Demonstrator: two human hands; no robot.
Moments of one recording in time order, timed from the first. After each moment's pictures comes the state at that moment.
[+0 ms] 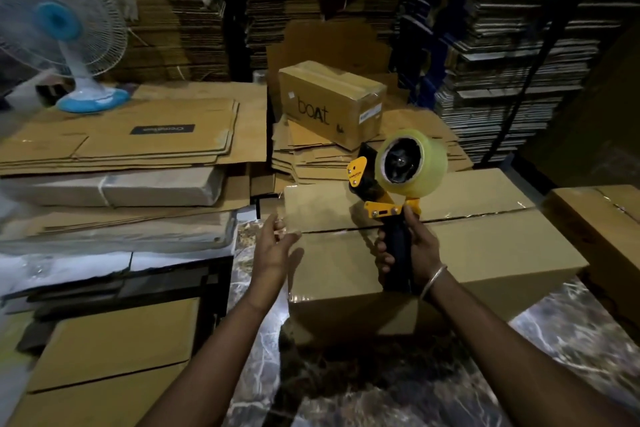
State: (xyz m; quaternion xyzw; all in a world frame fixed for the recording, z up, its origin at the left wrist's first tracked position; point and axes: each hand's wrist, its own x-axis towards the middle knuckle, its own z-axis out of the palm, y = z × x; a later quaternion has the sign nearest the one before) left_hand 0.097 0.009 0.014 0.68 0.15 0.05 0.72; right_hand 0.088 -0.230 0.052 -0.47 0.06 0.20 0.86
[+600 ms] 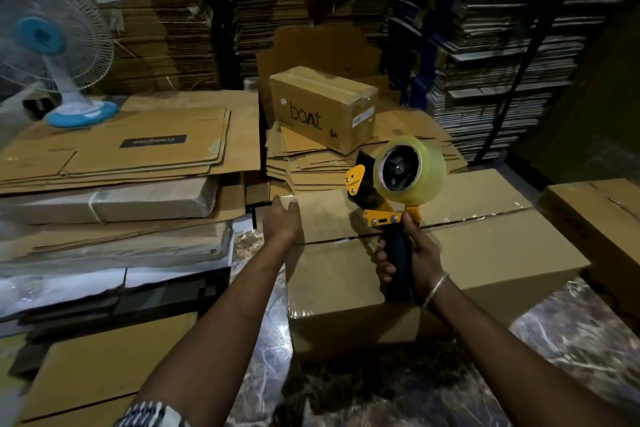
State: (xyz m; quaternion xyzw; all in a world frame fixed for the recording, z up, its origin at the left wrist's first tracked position) left_hand 0.201 -0.004 0.017 0.86 0.20 0.02 0.47; right_hand 0.091 -0.231 0.050 -0.49 0.08 0.19 0.85
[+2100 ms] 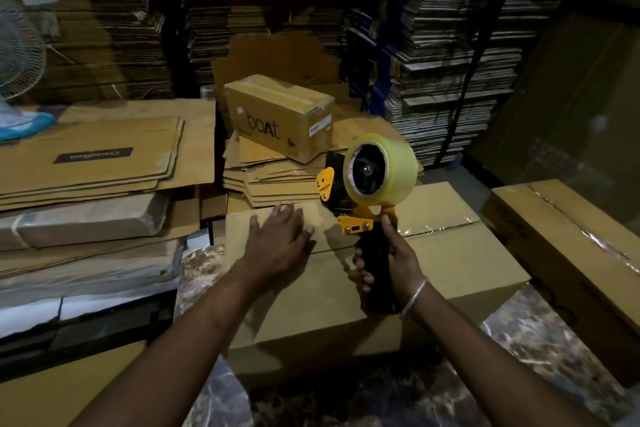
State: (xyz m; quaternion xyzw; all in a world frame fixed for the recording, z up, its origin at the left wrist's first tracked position) left_hand 0.175 -0.072 0.033 0.97 -0.18 0.00 0.15; right_hand 0.085 -0.287 0.076 -0.53 0.11 0.17 0.83
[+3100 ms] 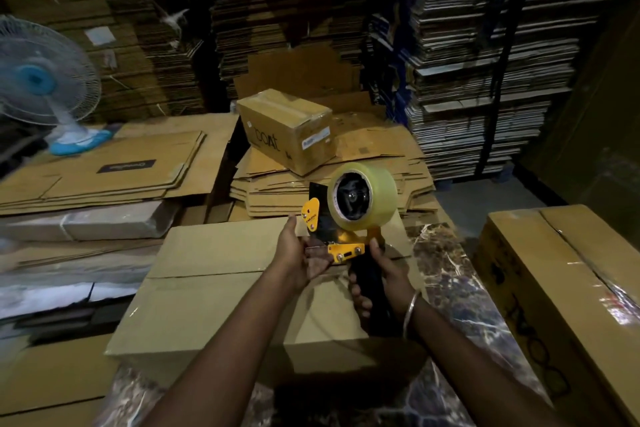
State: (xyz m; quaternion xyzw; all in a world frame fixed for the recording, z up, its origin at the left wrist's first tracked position) left_hand 0.172 -0.325 0.081 0.49 0.29 -0.15 0.81; right_hand 0.124 -0.493 0.050 -0.51 0.06 0.31 0.80
